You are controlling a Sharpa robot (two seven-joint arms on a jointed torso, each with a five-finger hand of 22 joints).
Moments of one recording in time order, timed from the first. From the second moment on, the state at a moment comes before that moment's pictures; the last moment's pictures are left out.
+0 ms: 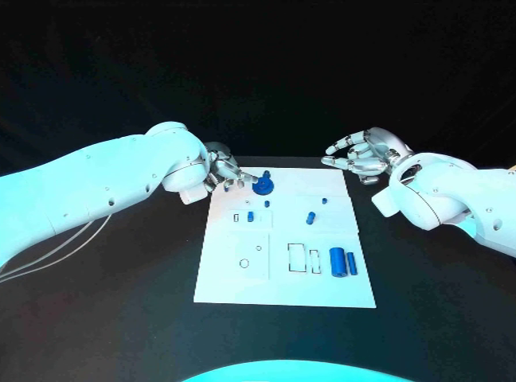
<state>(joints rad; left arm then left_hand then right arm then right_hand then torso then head) 1.34 -0.62 0.01 1.24 -0.90 0.10 -0.54 1.07 -0.16 0.36 0.29 0.14 0.81 0.09 0.65 0.75 1.14 0.02 1.10 0.75 1.46 -0.05 1.50 1.29 0.08 1.33 0.05 1.38 1.12 1.35 -0.83 -0.15 1.47 -0.67 -0.45 0.01 1.34 -0.14 0.16 0.28 0.22 0.81 0.17 0.26 0.44 1.30 0.08 1.30 1.26 1.47 0.01 1.49 1.30 0.05 1.44 0.11 1.27 1.30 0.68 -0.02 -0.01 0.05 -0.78</state>
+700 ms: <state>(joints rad) 1.36 -0.49 -0.01 0.95 -0.96 0.20 -0.51 1.12 -0.14 0.31 0.28 0.14 0.79 0.11 0.57 0.66 1.09 0.04 1.05 0.67 1.46 -0.02 1.50 1.29 0.08 1.31 0.07 1.37 1.10 1.35 -0.83 -0.15 1.46 -0.67 -0.45 0.01 1.34 -0.14 0.16 0.28 0.22 0.81 0.17 0.27 0.44 1.30 0.08 1.30 1.26 1.47 0.01 1.49 1.30 0.05 1.44 0.11 1.27 1.30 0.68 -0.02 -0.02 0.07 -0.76</state>
